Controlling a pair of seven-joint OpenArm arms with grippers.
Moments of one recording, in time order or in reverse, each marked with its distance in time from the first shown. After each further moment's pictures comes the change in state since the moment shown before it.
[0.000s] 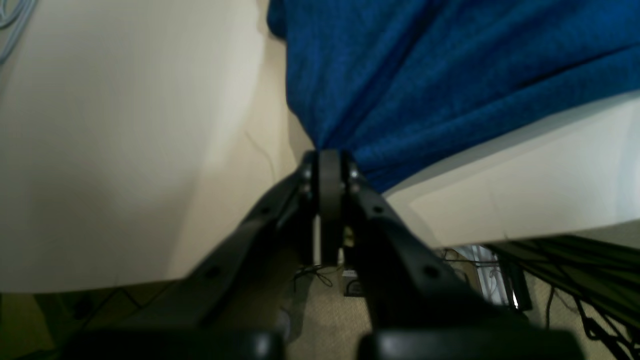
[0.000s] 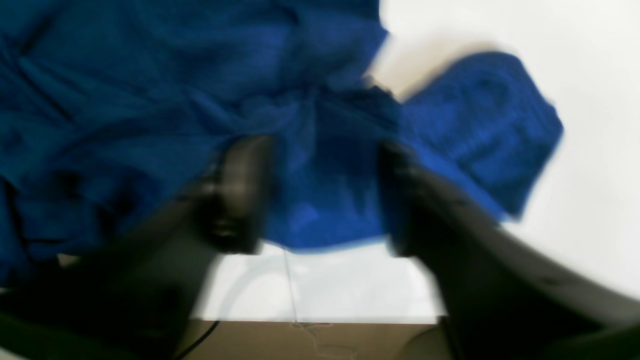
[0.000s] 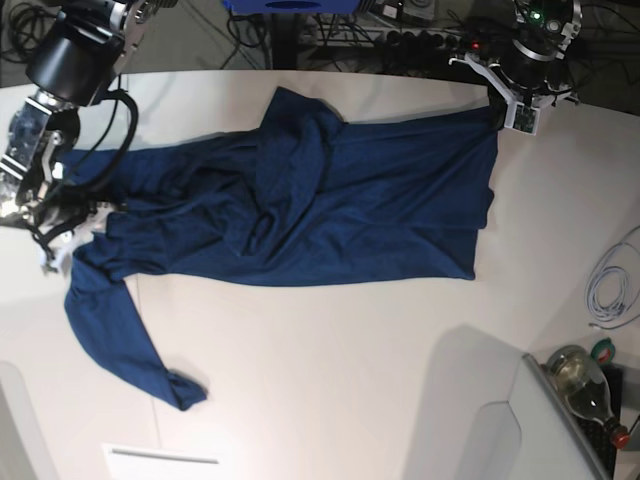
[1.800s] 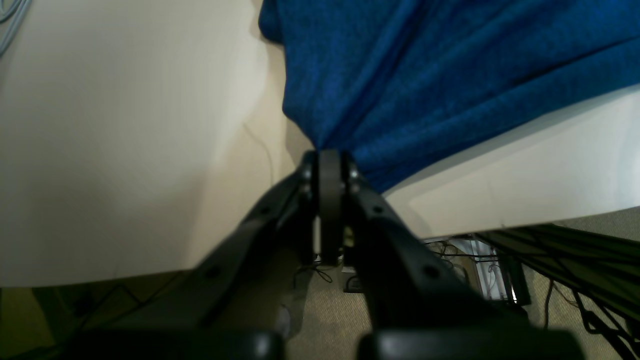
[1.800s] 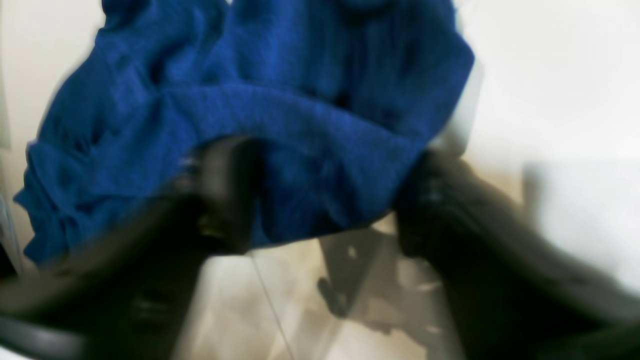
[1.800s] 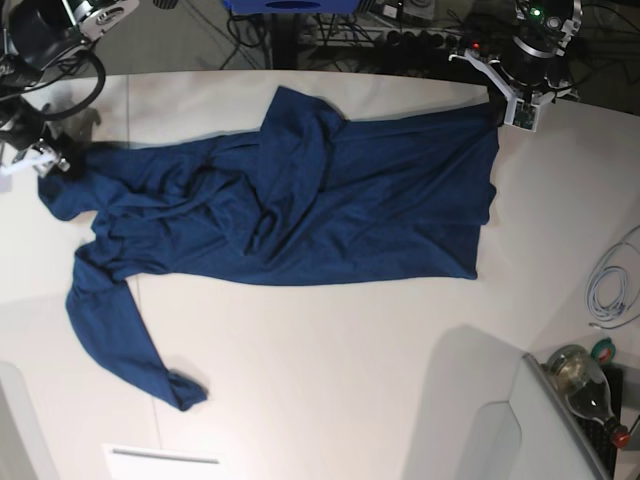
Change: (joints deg) left arm 0.8 -0.1 0.0 0.2 0.0 0.0 0.0; right arm -2.4 3.1 32.3 -22.9 20.0 15.5 11.5
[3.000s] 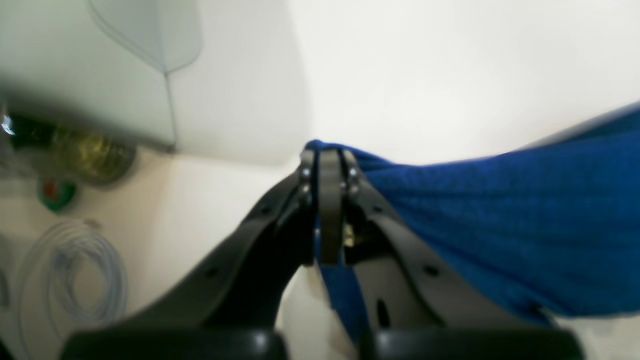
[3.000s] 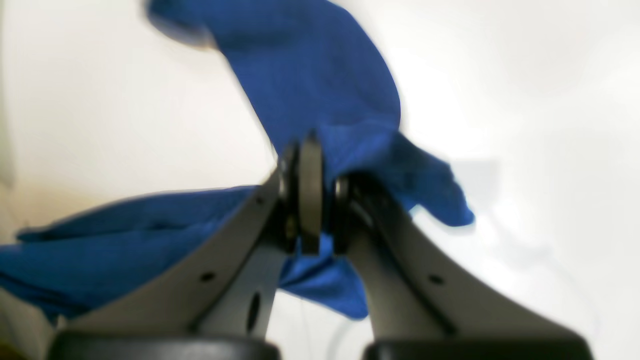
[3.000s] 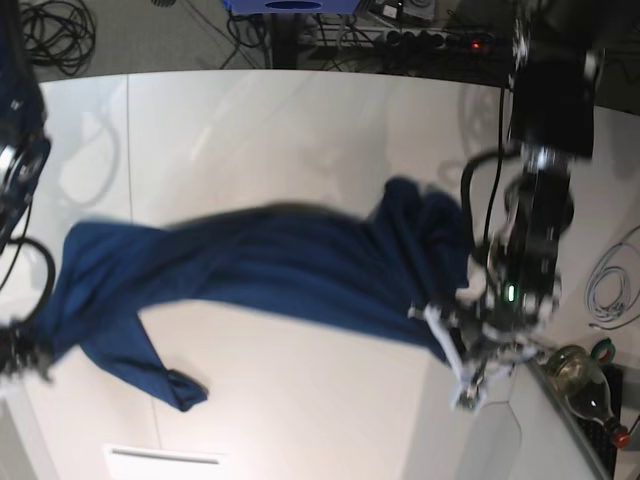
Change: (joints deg) left arm -59.7 1.3 19.2 -14.9 -0.7 -1.7 33.8; right arm 35.0 16.1 -37.4 -13.9 -2.3 -19.2 1.4
